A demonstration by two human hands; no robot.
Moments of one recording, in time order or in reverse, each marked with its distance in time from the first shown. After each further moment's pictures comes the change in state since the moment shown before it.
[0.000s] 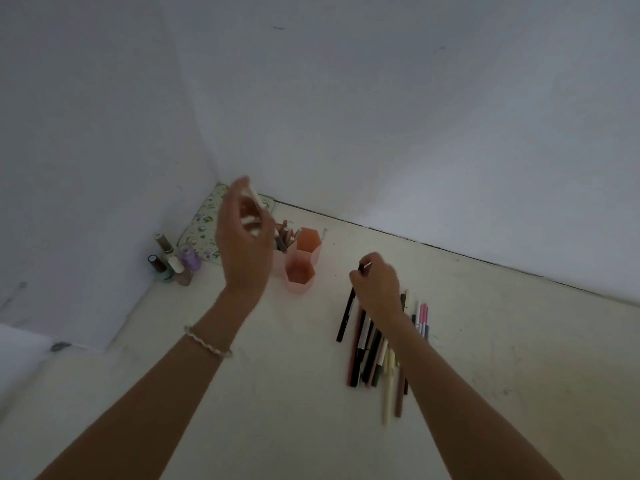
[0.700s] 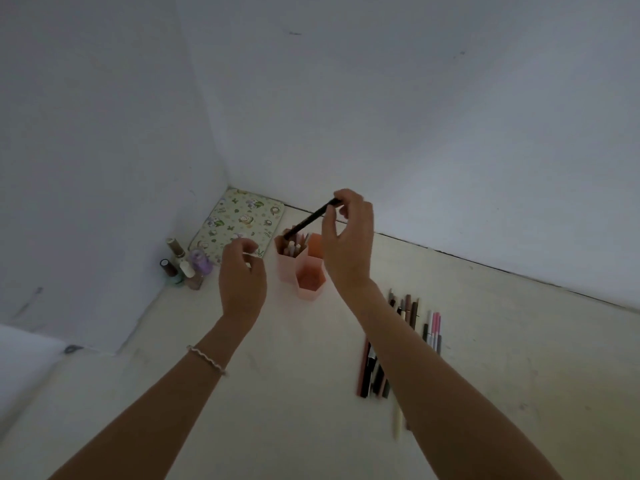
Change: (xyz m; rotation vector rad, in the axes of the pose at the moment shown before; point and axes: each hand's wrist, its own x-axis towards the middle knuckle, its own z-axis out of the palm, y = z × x) left_hand -0.025 -0.066 -0.021 0.277 -0.128 -0.250; right_hand 0.008 -0.115 0.006 0.399 0.343 -0.487
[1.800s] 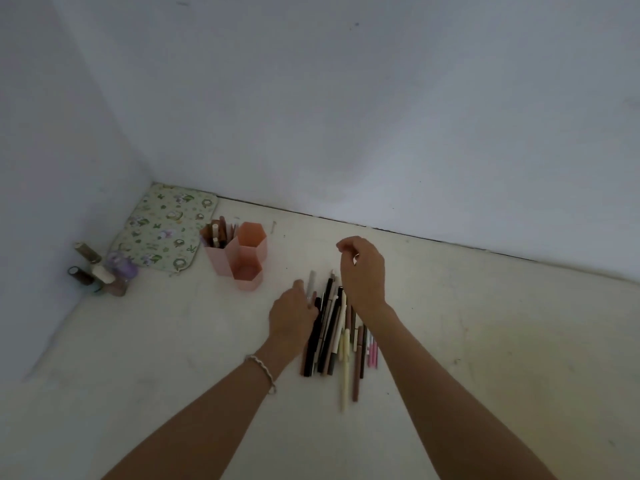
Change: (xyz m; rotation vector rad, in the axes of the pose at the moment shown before) left_hand -0.121 0.046 0.118 0.431 -0.678 0.004; right_hand -0.043 0.095 -0.116 -0.218 -0.081 0.360
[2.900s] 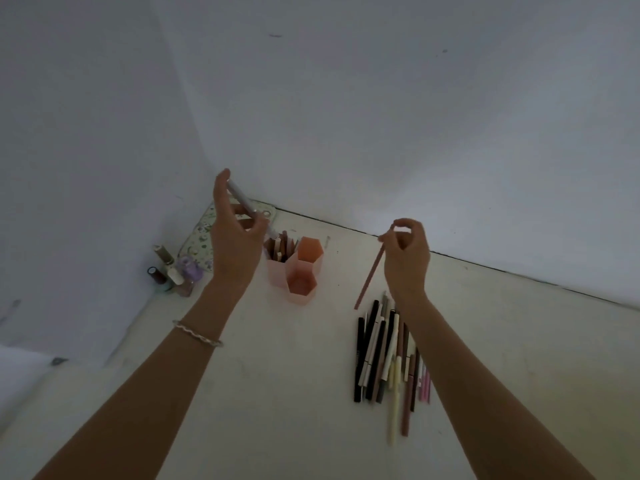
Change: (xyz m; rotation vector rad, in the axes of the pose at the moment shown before) left_hand 0.061 -0.061 -0.183 -0.527 0.736 0.209; right_hand 0.039 -0.048 0.029 0.372 0.071 0.178
